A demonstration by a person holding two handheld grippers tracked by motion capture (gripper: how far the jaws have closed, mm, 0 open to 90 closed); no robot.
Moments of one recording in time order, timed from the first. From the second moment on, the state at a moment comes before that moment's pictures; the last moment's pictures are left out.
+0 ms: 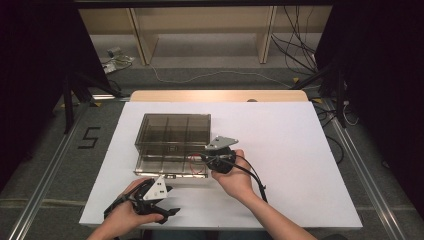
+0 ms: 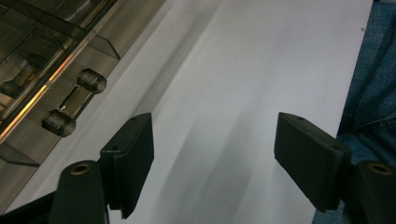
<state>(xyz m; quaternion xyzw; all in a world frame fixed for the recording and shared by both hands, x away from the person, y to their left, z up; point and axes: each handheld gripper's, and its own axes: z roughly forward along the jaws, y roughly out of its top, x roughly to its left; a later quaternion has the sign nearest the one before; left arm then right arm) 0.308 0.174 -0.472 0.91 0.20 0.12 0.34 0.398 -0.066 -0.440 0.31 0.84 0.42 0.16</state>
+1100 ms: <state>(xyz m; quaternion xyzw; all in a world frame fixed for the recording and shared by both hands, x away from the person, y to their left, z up) 0.308 0.174 -0.472 0.91 0.20 0.12 0.34 0.397 -0.062 -0.444 0.29 0.85 0.41 0.16</state>
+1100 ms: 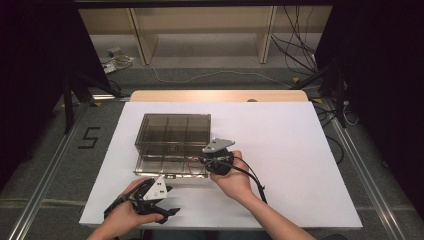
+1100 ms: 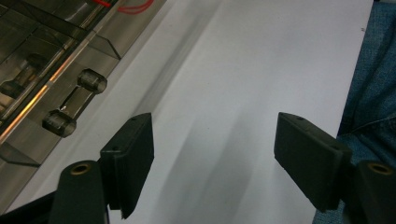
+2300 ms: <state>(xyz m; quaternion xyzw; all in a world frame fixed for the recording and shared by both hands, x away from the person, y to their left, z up) 0.309 0.174 -0.472 0.91 0.20 0.12 0.34 0.395 -0.055 -0.450 0.26 0.87 0.38 0.16</state>
